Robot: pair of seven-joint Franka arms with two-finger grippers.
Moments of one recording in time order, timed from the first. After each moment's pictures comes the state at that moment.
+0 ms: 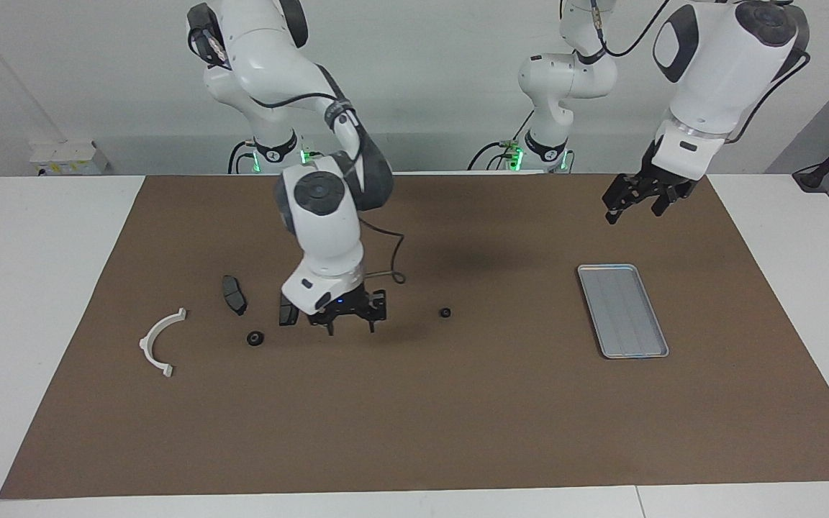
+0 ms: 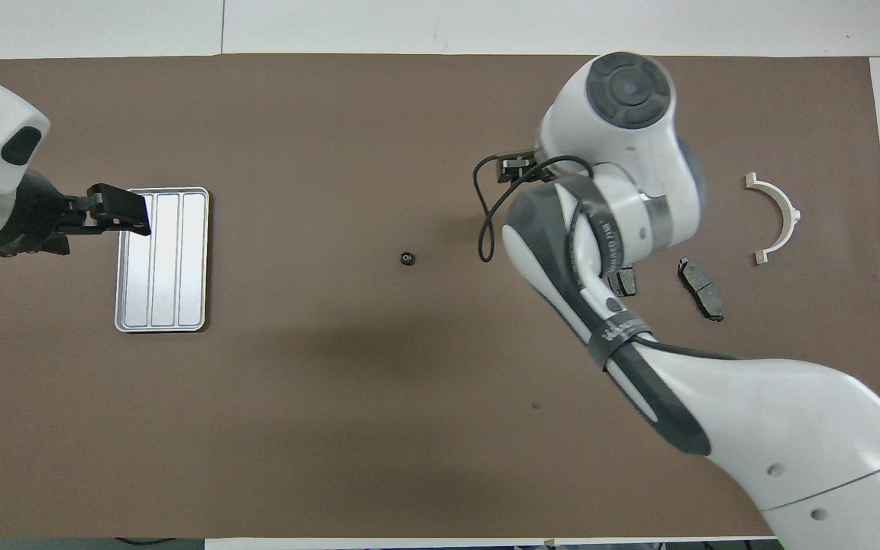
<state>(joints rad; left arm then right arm) -0.17 -0.01 -0.01 -1.71 -0.03 1.72 -0.34 0.32 0.49 -0.02 -1.44 0.00 2.03 0.26</state>
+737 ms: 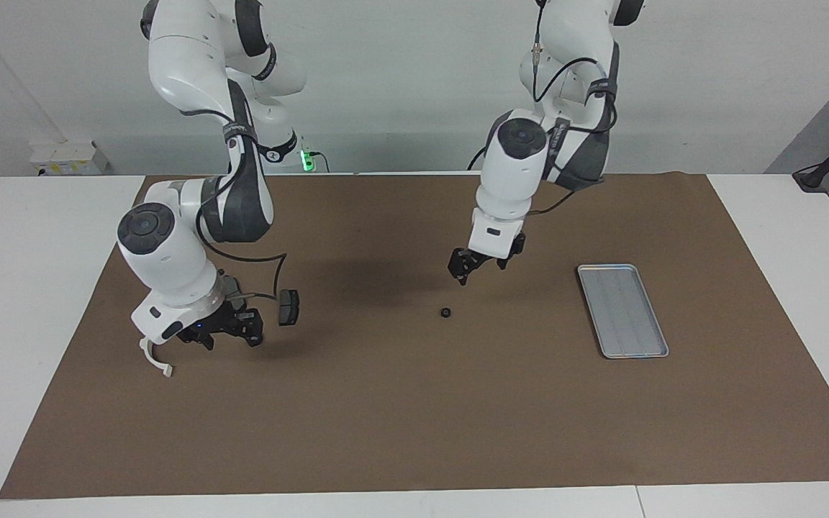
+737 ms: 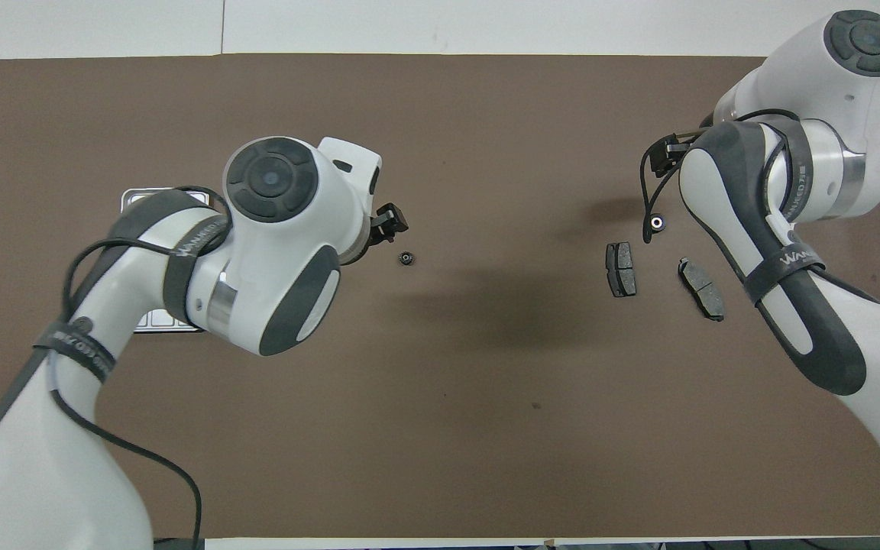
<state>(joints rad) -0.57 0.32 -0.01 -1.73 -0.01 2.07 -0.93 0.07 0.48 -0.02 -1.51 0.00 2.00 0.00</state>
